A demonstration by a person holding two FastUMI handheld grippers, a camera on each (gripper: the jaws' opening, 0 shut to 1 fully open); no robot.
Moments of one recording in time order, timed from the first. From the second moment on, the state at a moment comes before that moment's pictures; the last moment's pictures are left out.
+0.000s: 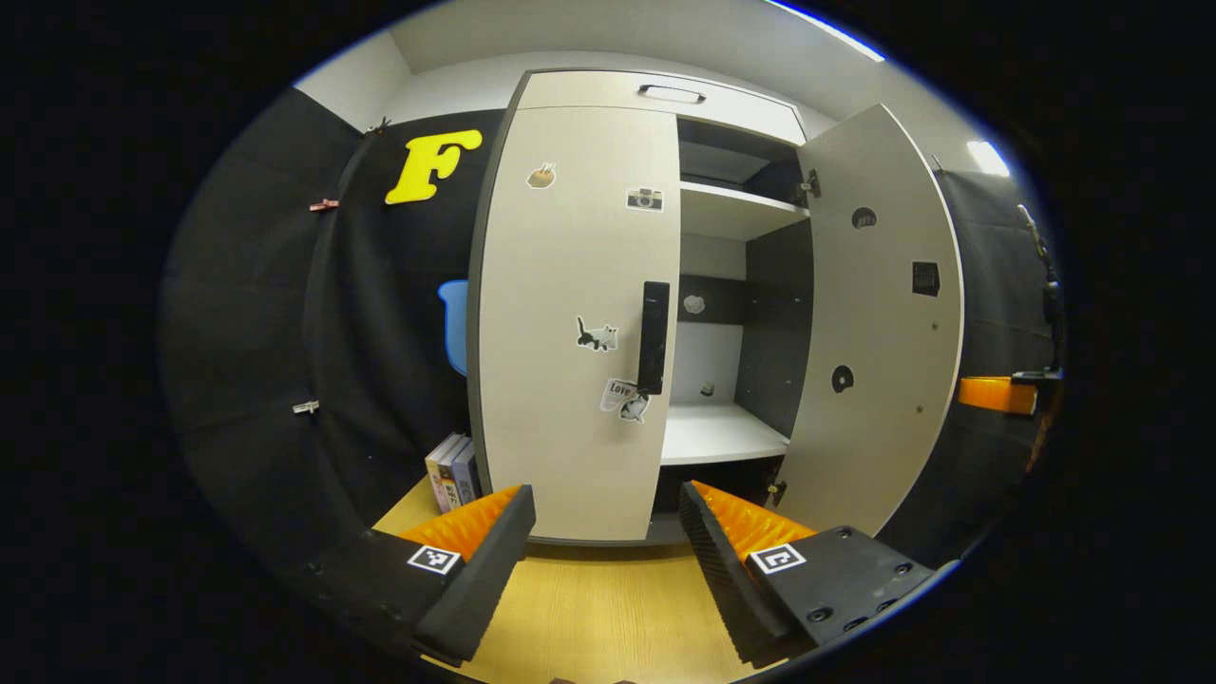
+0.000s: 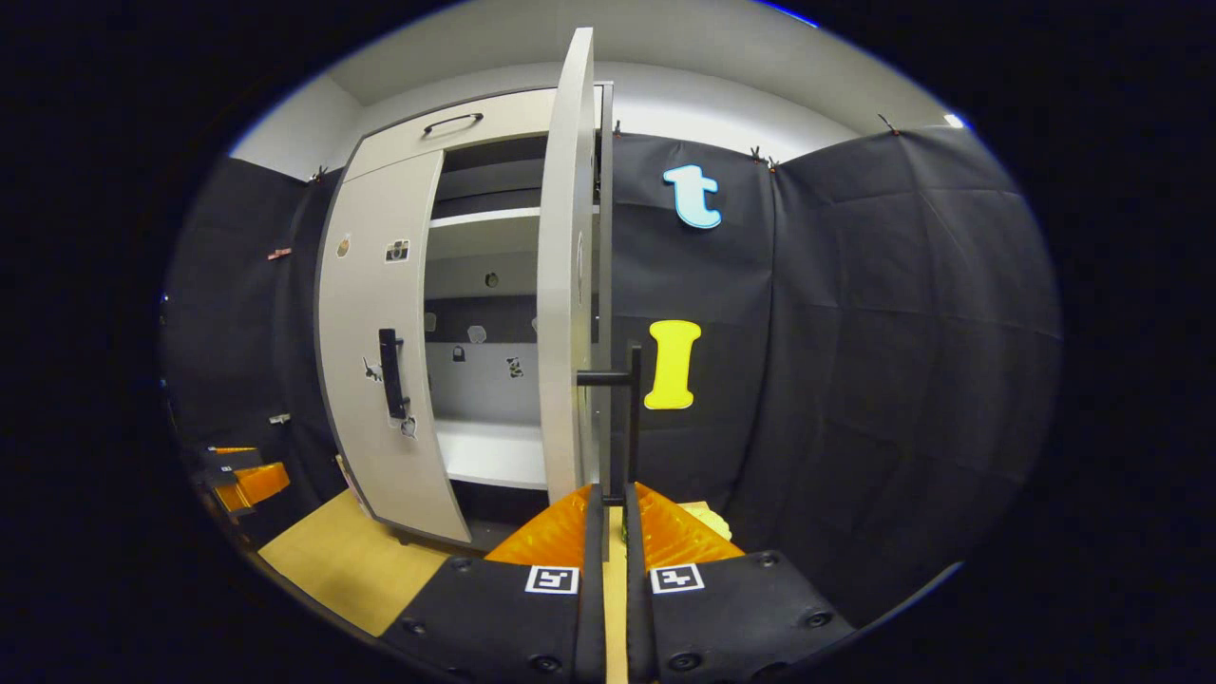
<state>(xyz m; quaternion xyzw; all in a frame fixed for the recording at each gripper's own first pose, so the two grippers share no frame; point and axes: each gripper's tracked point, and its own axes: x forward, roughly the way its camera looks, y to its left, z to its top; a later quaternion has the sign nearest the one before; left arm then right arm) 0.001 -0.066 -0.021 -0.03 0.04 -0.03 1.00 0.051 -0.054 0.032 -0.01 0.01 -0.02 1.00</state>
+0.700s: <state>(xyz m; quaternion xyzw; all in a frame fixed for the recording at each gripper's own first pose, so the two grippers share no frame) 0.116 -0.059 0.028 -0.02 -0.01 -0.08 1.00 0.023 0.055 -0.028 0.01 0.03 -0.02 1.00</state>
